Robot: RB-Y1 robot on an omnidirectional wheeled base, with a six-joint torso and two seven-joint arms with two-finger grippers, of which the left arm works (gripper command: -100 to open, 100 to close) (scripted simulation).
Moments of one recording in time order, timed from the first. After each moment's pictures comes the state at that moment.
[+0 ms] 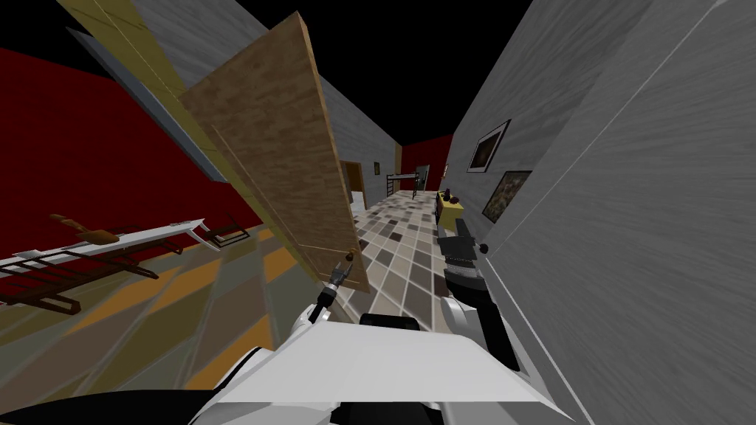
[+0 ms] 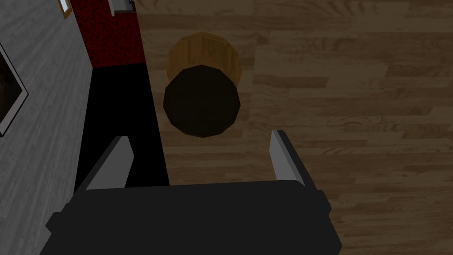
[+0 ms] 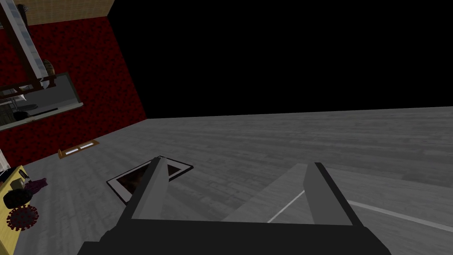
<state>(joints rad) -0.07 0.32 -0.06 -0.58 -0.09 -0.97 -1.17</state>
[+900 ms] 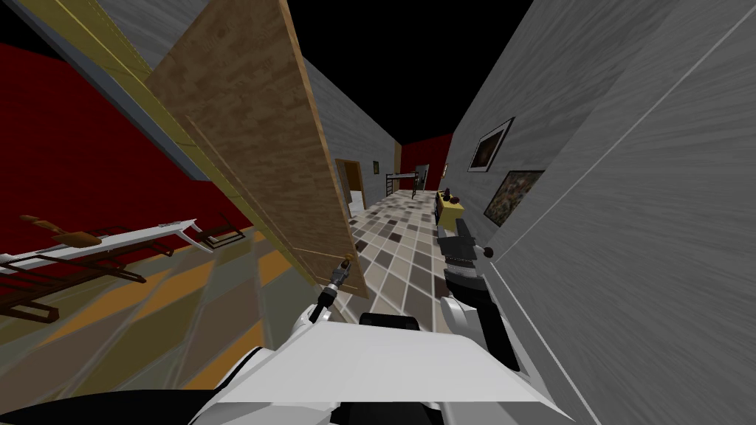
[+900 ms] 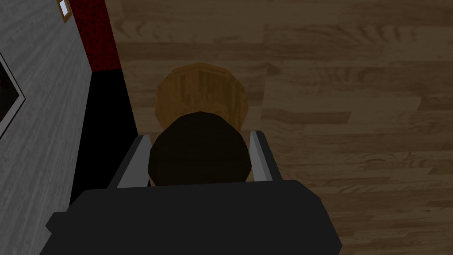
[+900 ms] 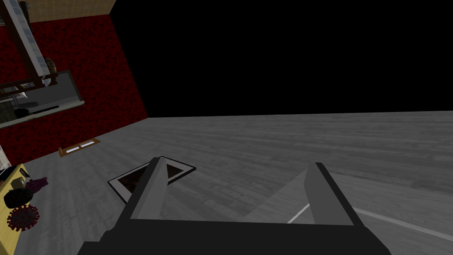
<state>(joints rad) -0.07 0.32 -0.06 -0.58 -0.08 -0.96 -1.18</state>
